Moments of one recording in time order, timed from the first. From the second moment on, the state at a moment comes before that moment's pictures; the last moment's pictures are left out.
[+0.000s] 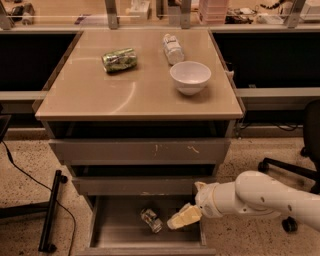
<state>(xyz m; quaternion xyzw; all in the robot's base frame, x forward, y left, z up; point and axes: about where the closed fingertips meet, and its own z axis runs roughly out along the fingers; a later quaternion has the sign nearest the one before) 0.448 -0.077 0.553 -0.39 0.83 0.28 0.27</state>
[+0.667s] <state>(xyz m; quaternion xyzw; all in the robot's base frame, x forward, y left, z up) 0.445 -0.092 0.437 -0.31 0.88 0.26 0.25</state>
